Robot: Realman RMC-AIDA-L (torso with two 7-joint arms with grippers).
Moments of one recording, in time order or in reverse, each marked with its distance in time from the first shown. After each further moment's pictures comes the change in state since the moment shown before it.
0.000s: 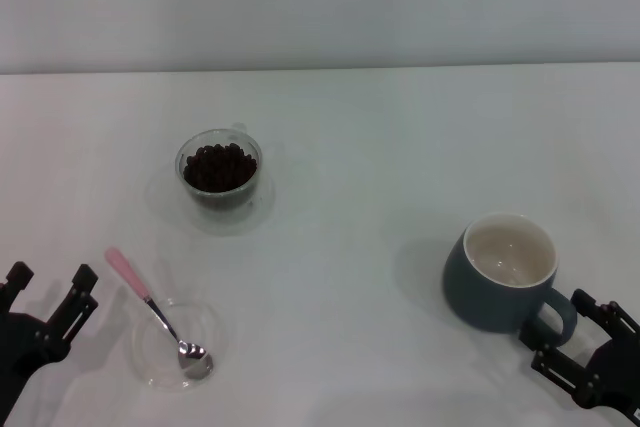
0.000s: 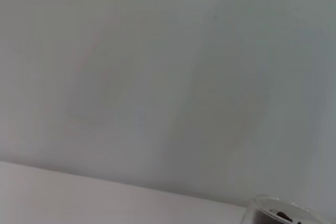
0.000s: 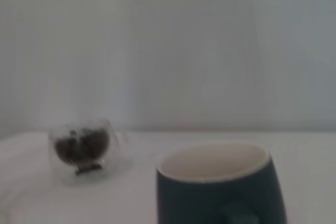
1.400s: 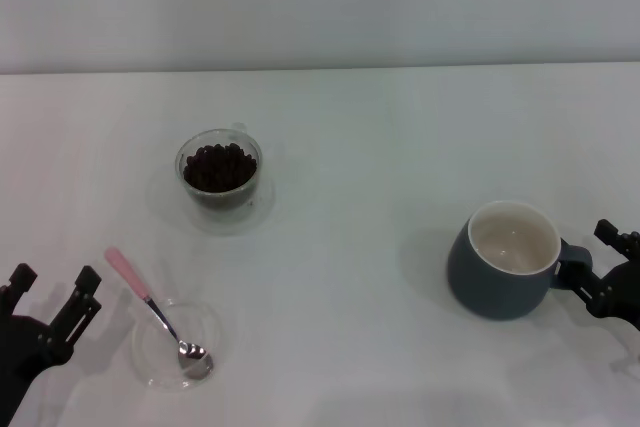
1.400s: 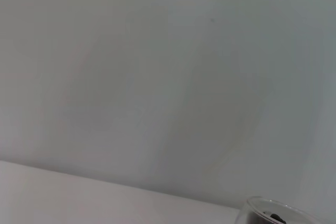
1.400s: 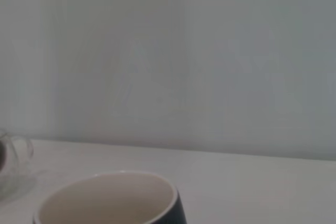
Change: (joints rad) left arm 0.005 -0.002 0.001 -0.012 0.001 -0.016 0.000; right arm 0.102 0.006 0.189 -0.061 0.005 0.156 -0.008
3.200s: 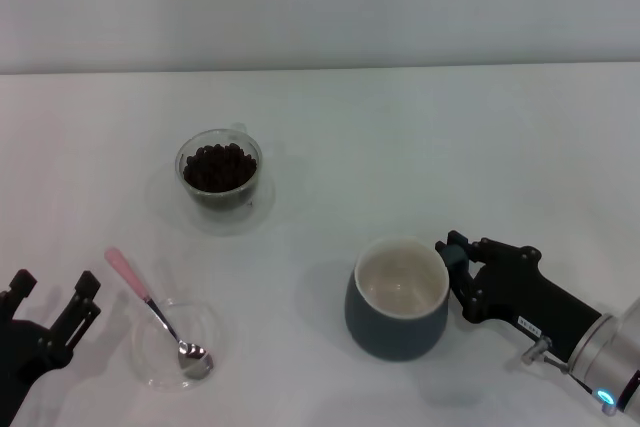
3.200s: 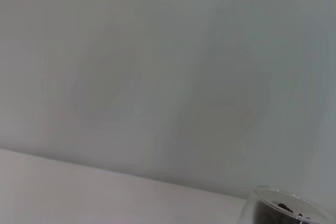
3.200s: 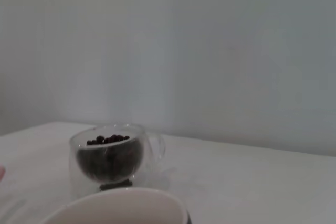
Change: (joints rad) left arm 0.002 0.000 -0.003 0.002 -0.001 0.027 0.000; right arm 0.155 0.018 0.041 0.150 -0.190 0.076 -0.061
